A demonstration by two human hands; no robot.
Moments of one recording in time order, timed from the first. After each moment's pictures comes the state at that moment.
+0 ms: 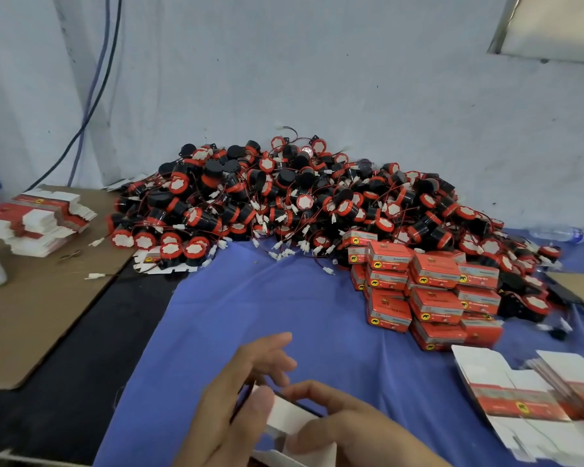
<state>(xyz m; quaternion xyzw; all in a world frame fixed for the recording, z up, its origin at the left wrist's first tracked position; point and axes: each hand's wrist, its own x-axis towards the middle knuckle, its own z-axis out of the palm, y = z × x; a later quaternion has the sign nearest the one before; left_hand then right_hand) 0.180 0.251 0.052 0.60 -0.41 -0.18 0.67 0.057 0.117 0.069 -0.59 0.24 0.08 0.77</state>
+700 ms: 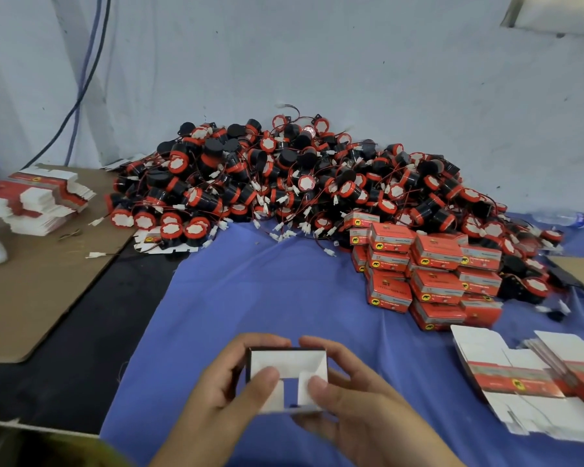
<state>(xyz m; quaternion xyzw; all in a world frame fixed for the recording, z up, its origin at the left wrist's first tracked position) 0.182 0.270 0.033 0.60 -0.38 -0.27 0.65 0.038 0.133 0.059 -0.46 0.18 -0.09 0.86</state>
